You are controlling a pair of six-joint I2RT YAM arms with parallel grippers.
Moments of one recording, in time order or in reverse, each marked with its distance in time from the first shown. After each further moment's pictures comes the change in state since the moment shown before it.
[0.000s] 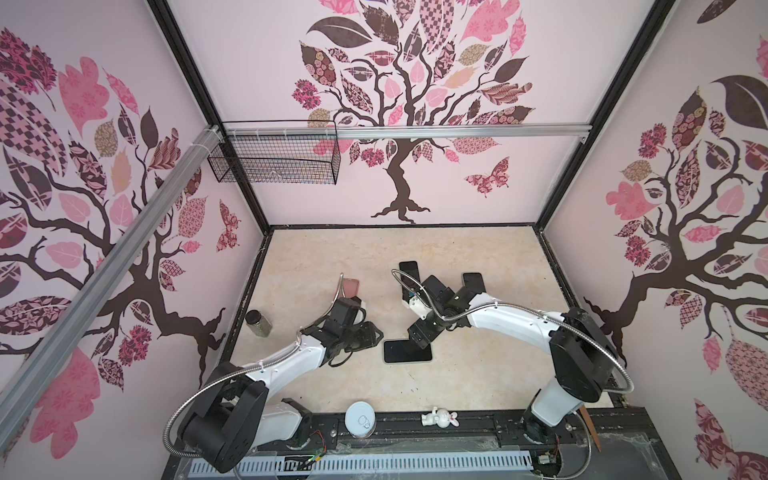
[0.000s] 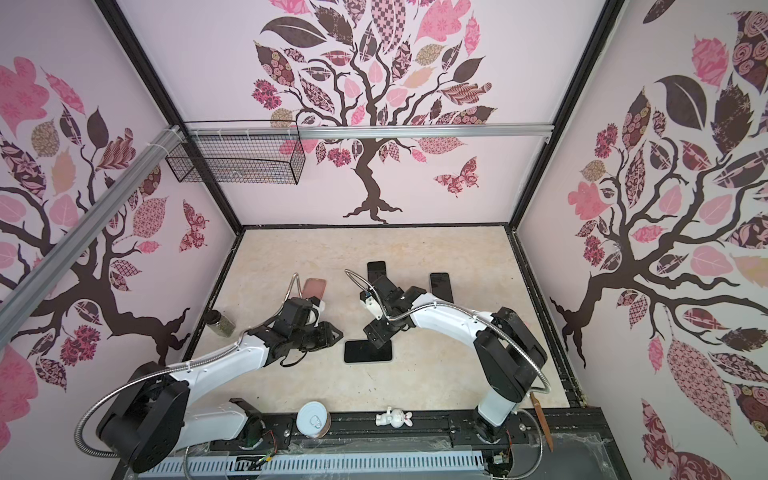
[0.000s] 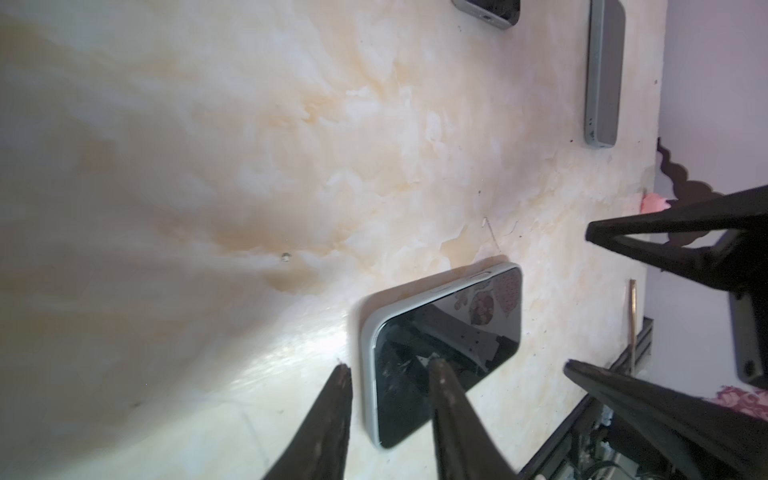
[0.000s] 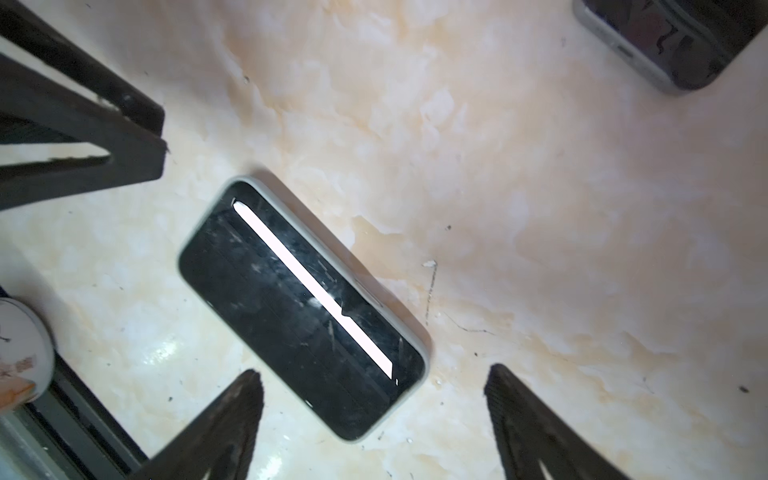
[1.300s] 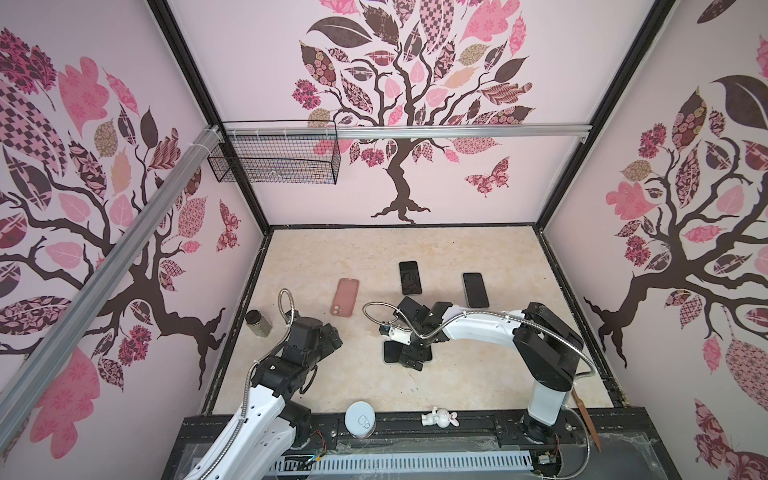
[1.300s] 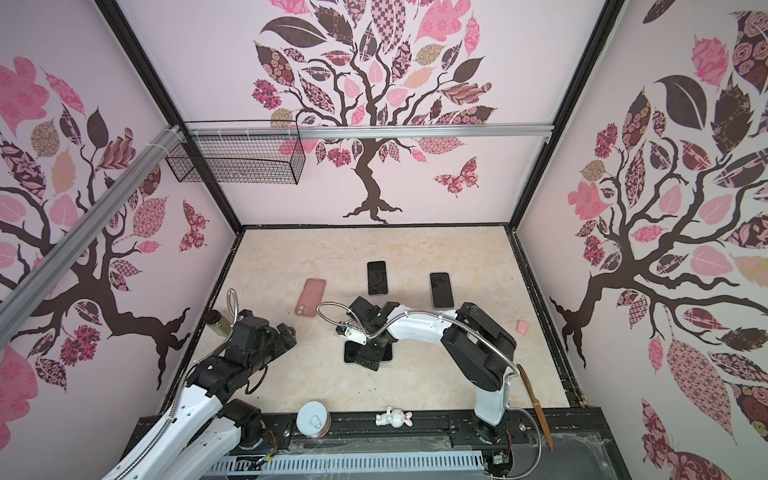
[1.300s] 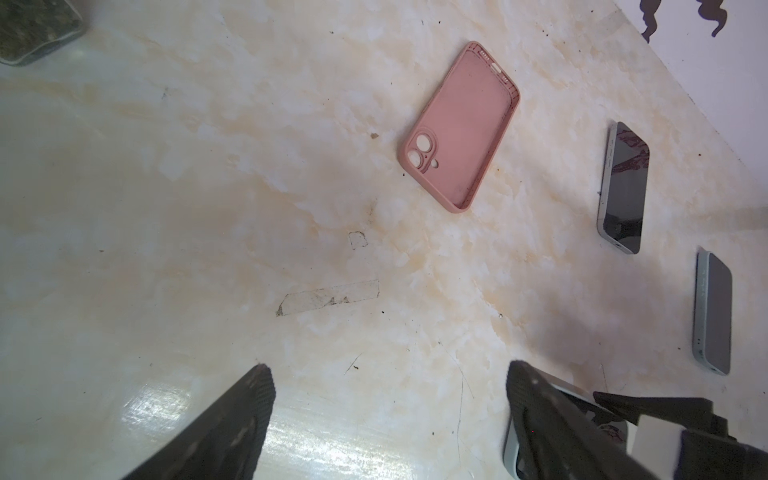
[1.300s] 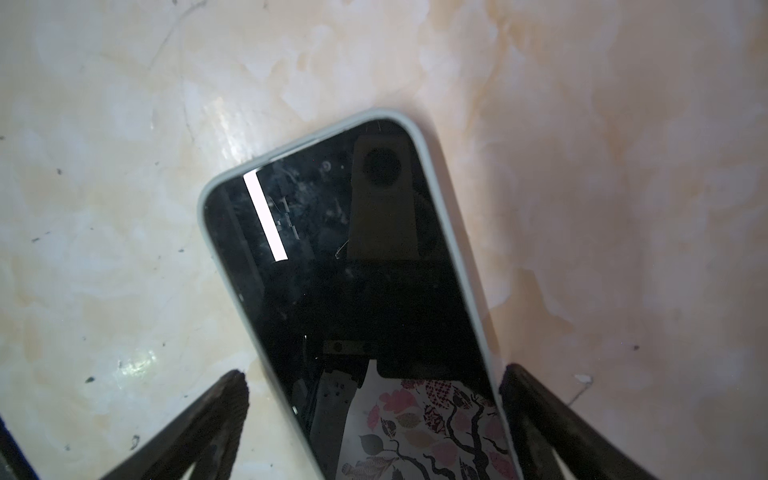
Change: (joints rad) left arm 0.111 -0.596 -0.069 -0.475 -0.500 -0.125; right arm 0.139 0.174 0.018 0.030 0.039 -0.310
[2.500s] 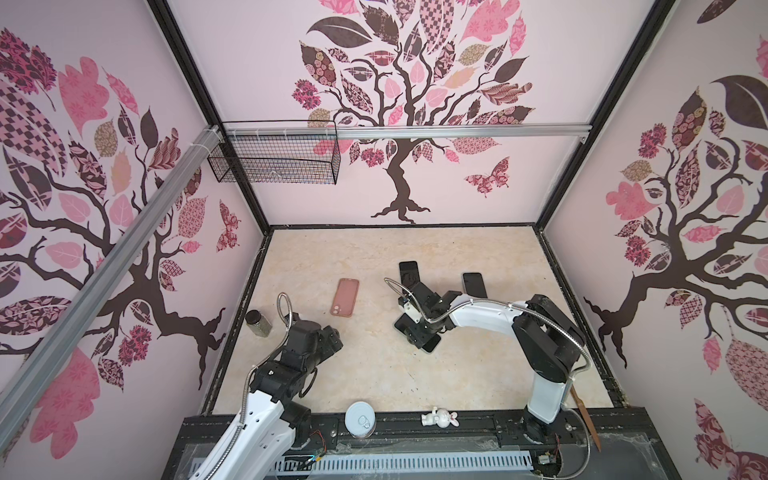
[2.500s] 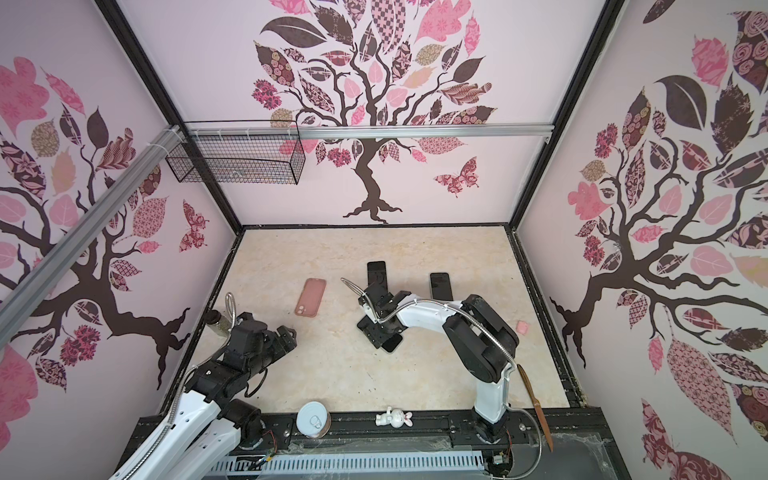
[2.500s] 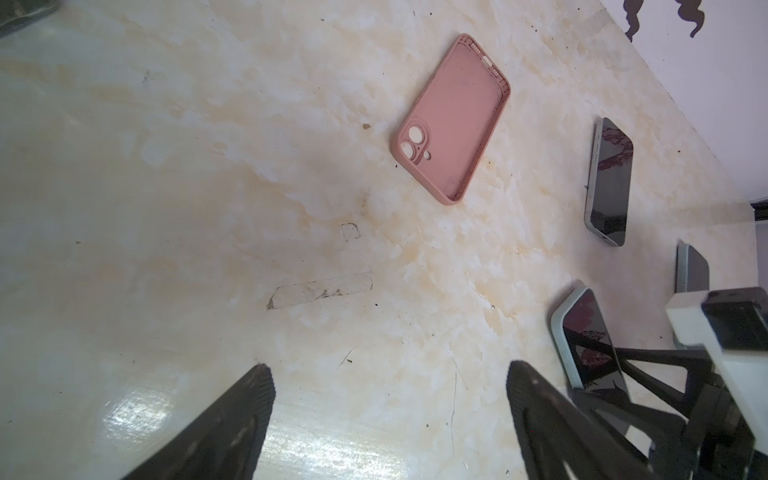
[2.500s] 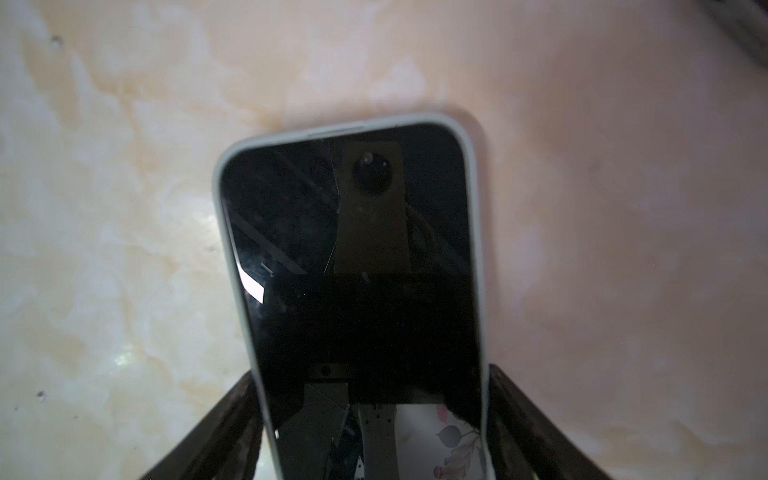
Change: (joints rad) left arm 0.001 -0.031 -0.028 0.014 0.037 -0.003; right arm -0.188 0.012 -0.011 0.075 0.072 0.402
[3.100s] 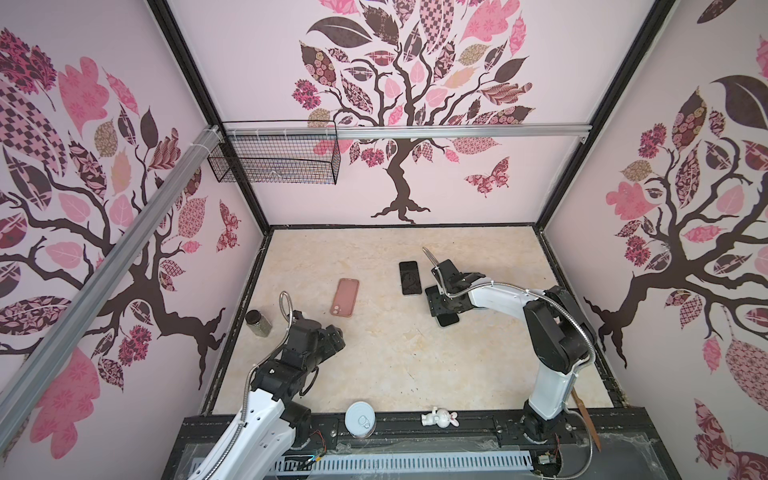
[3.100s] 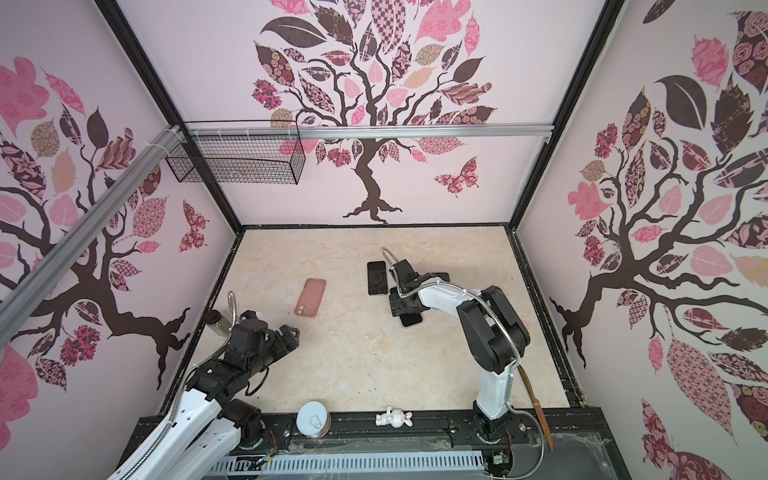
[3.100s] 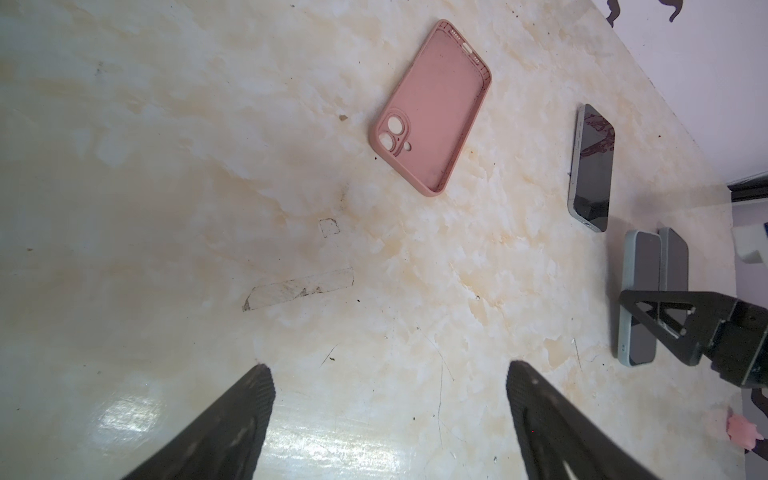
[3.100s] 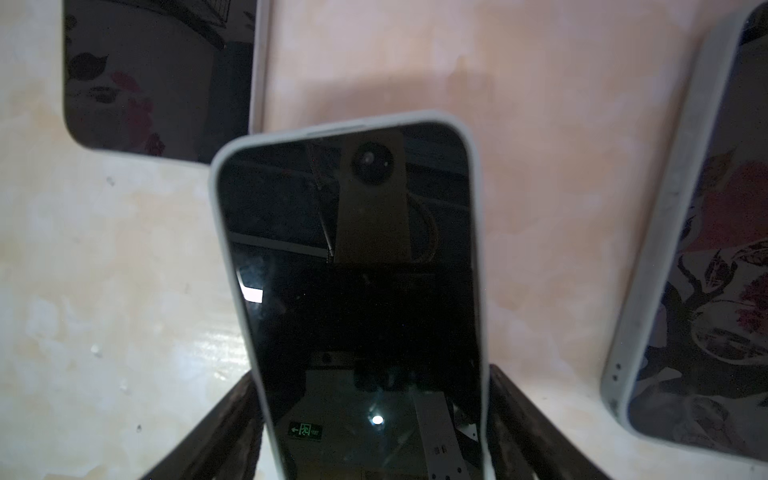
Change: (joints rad) left arm 0.002 0.016 0.000 0.026 0.045 0.021; right arm -0.228 0.007 0.057 0.026 0.124 0.240
